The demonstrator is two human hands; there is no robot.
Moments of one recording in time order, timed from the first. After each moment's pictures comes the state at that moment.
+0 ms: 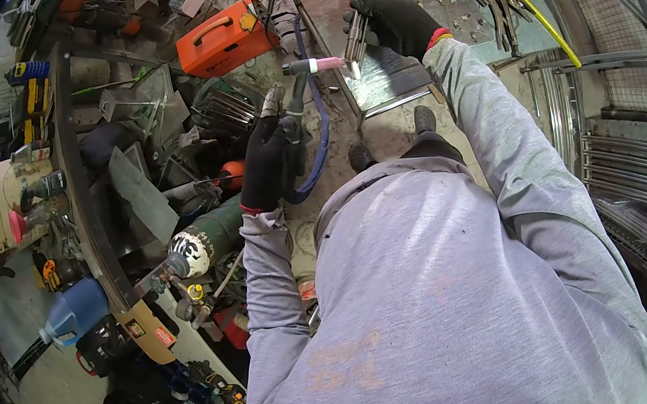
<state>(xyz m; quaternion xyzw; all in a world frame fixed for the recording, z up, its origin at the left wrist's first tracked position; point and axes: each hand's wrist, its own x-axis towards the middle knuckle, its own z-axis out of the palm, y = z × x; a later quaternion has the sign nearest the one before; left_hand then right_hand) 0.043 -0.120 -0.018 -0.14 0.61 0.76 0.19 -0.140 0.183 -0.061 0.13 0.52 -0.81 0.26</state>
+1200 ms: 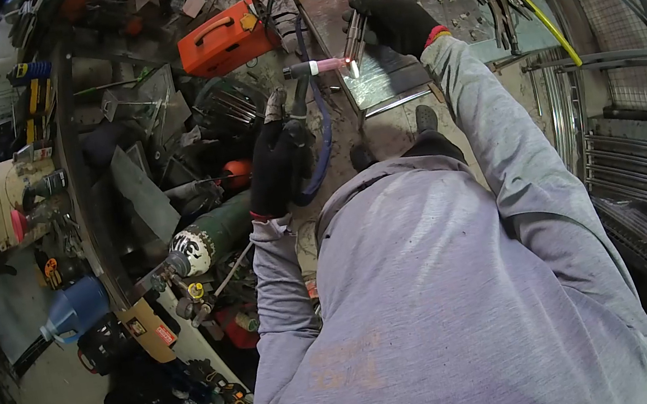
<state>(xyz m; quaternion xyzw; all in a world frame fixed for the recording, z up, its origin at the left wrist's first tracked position) 0.056 -0.104 -0.019 -0.03 0.73 0.68 0.12 -0.150 0.188 -0.083 0.15 0.57 -0.77 0.25</state>
